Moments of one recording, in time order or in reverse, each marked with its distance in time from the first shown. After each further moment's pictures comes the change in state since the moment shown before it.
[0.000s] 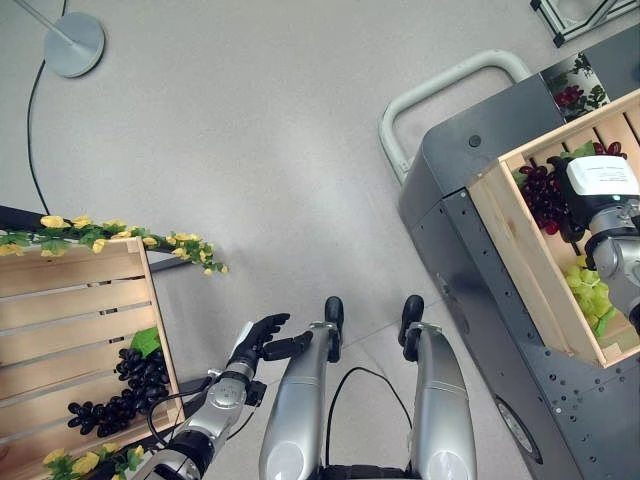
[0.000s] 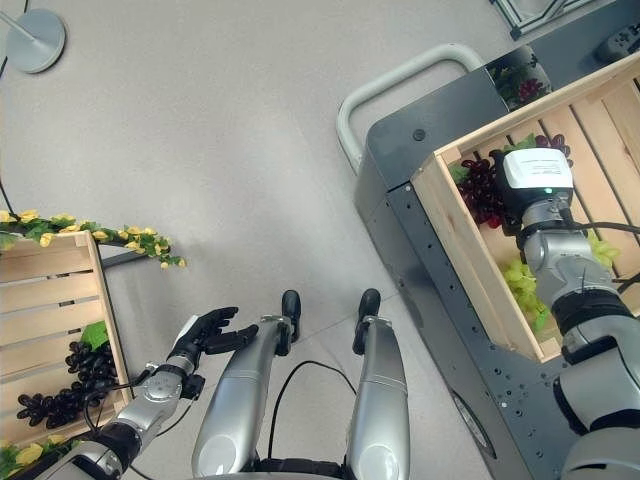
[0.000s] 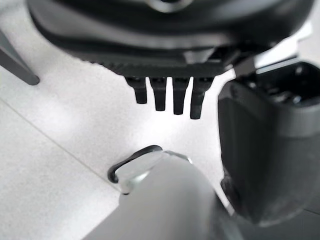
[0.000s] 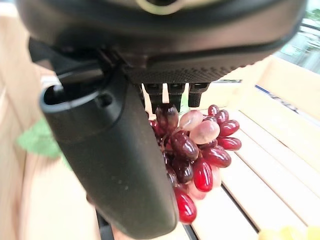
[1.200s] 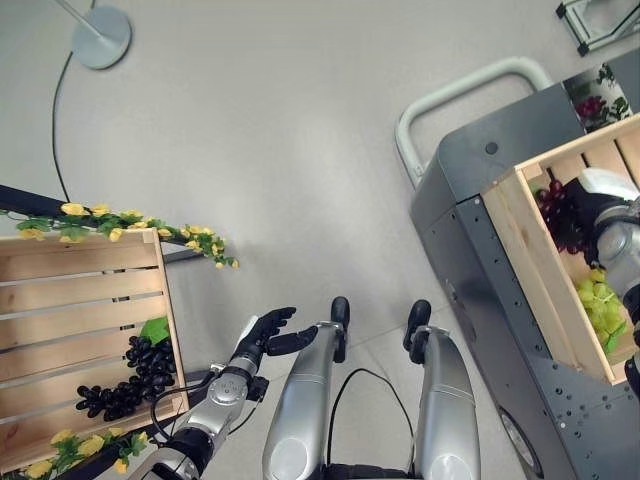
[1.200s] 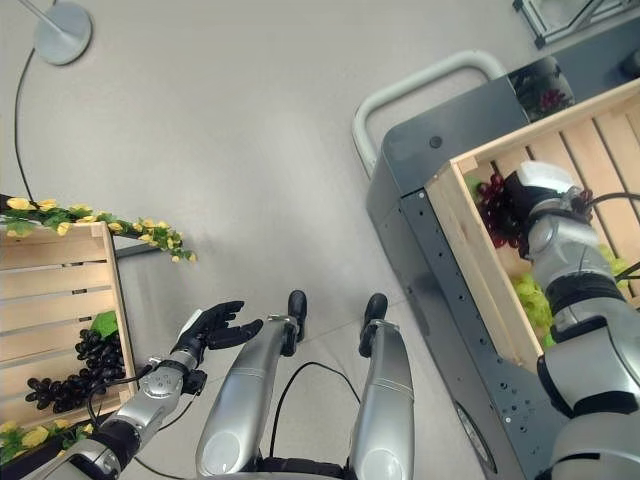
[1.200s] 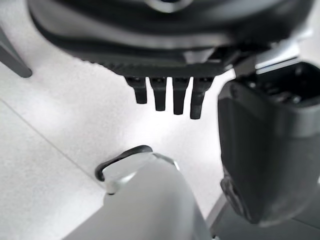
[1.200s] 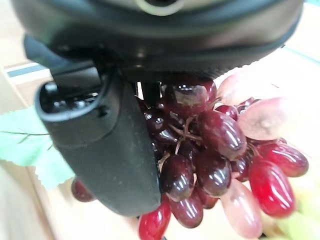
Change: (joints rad) left arm -0.003 0.012 -0.020 -0.038 -0.037 -0.008 -0.018; right arm -0.031 0.075 -0.090 0.146 0.196 0.076 0.180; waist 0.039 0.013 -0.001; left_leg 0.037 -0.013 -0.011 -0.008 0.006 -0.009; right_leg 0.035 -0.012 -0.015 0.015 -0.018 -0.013
